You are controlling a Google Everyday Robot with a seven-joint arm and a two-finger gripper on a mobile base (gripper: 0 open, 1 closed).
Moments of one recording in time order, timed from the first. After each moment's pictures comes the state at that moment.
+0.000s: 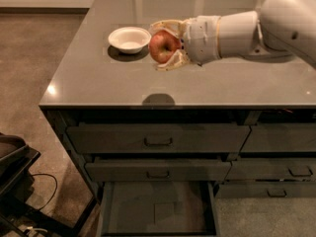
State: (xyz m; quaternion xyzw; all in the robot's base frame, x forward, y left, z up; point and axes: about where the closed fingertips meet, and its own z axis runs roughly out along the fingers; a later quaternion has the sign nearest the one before) arm 0.589 -0.020 0.967 -0.73 0.35 0.01 0.58
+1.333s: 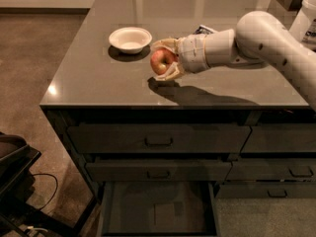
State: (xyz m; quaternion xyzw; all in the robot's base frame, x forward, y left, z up) arm 0.651 -0.020 0.890 -0.73 0.41 0.06 0.55
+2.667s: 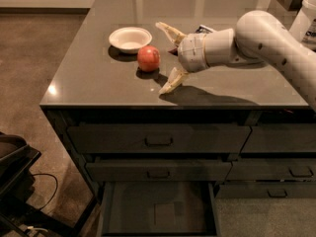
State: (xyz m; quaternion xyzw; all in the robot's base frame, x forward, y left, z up) arm 0.651 -0.019 0.890 -0.73 0.41 0.06 0.55
